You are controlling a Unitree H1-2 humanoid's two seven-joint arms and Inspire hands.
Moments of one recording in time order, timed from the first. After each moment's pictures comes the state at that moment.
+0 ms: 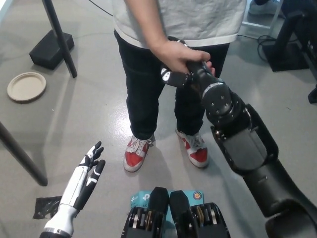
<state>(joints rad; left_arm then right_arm) -0.05 0.17 -0.07 0.00 0.22 -0.05 -0.03 -0.86 -0.01 0.26 0.42 -0.32 0.35 0.04</state>
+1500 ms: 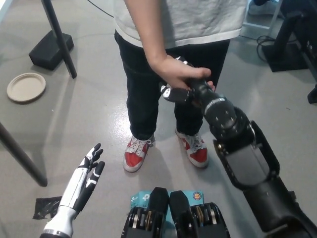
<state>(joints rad) -0.04 0.17 -0.07 0.01 0.23 -0.05 -0.03 -0.83 0.02 0.20 0.47 -0.33 0.39 0.10</state>
